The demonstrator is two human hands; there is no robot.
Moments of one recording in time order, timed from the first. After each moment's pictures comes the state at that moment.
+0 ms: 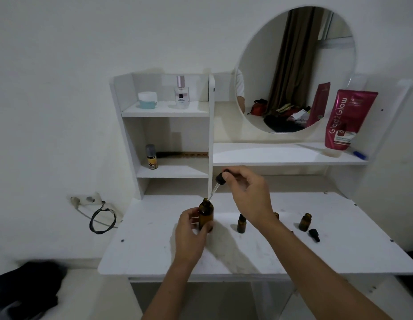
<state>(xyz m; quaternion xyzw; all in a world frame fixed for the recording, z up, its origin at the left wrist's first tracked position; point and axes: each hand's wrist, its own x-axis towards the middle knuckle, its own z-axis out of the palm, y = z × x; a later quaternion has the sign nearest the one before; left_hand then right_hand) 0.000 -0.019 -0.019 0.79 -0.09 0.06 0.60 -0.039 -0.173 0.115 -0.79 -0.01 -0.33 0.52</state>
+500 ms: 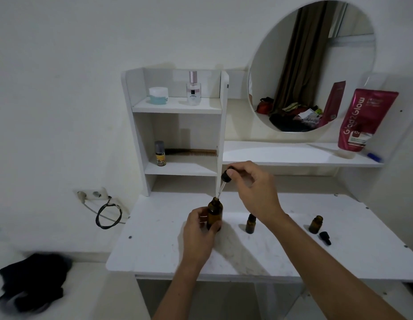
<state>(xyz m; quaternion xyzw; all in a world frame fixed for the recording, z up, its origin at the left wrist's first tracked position) 0.001 -0.015 -0.018 0.79 -0.09 0.05 0.60 -0.024 -0.168 0.118 -0.83 -0.06 -0.34 0.44</state>
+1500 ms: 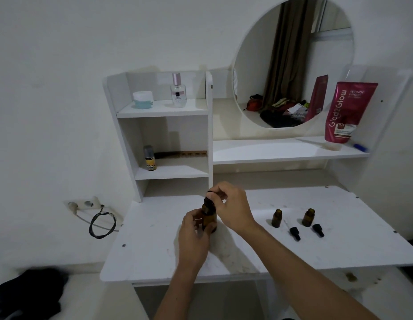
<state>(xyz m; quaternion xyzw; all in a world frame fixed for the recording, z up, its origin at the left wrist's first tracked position) 0.004 -0.019 -0.027 0.79 -0.09 0.06 0.60 0.000 -0.152 0.057 -0.86 -0.01 -0.28 0.42</state>
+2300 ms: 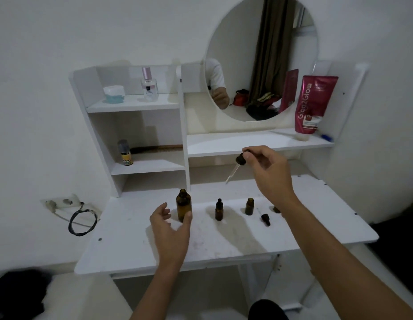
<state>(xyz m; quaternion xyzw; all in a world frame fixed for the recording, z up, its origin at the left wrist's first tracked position) -0.029 -0.031 -0.016 0.77 0.00 0.14 0.62 -0.079 -0.262 0.130 -0.76 0.04 -0.38 0.52</state>
